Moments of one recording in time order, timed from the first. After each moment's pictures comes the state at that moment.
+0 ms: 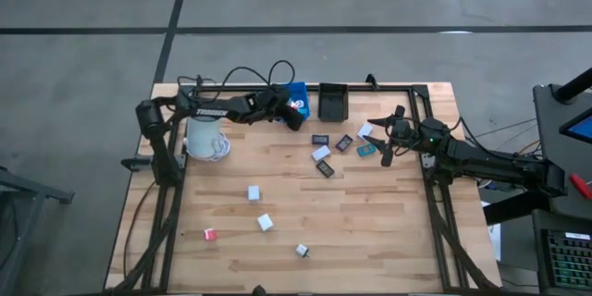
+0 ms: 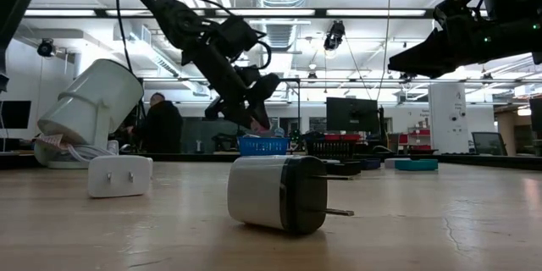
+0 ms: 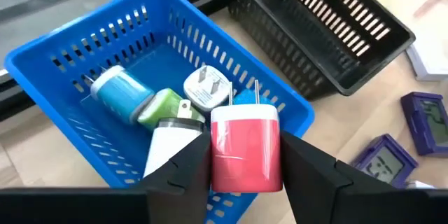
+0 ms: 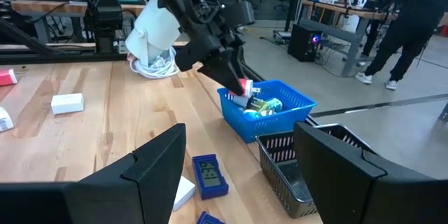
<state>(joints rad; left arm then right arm) 0.45 1.84 1.09 -0.02 -0.15 -0.39 -0.41 0.52 0.13 0.29 -0.05 -0.06</state>
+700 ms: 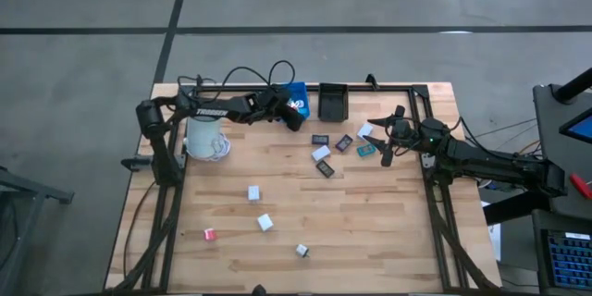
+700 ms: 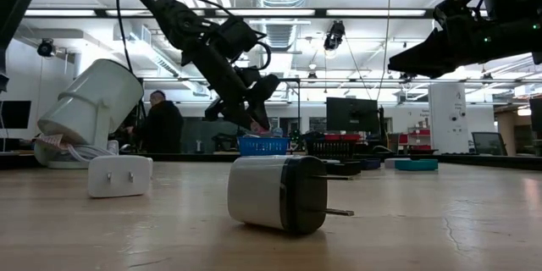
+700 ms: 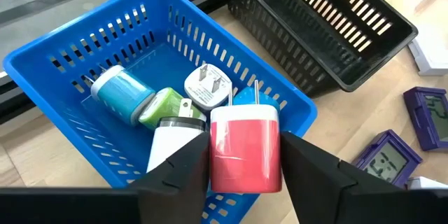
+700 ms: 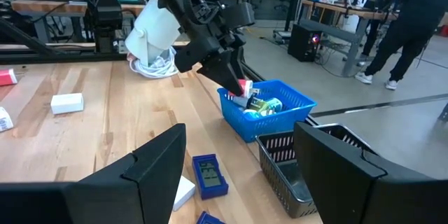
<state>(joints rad) 0.45 1.84 1.09 -0.03 -0.14 -0.37 -0.41 0.52 0.13 0.29 -0.05 -0.06</state>
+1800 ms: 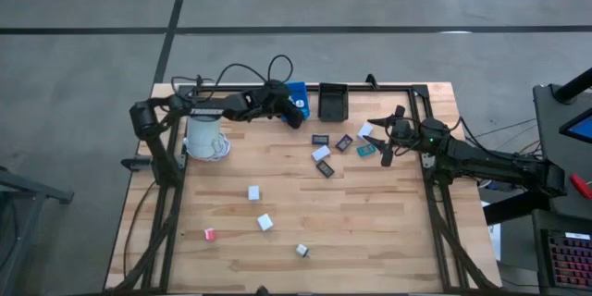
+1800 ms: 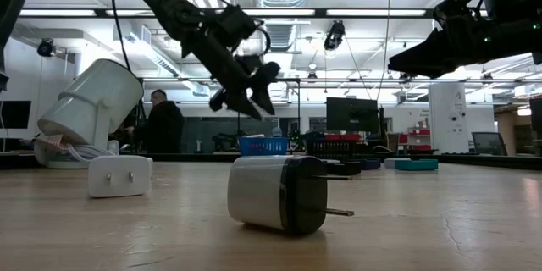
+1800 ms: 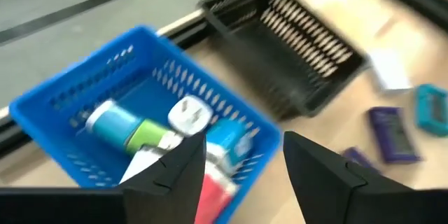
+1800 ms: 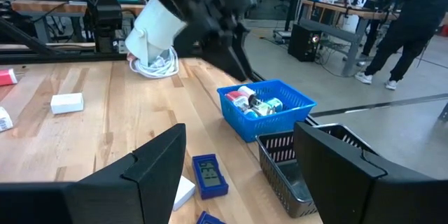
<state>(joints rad) 0.45 1.79 1.11 -0.02 -0.11 -0.34 -0.41 0.52 0.13 0.29 -0.05 -0.06</state>
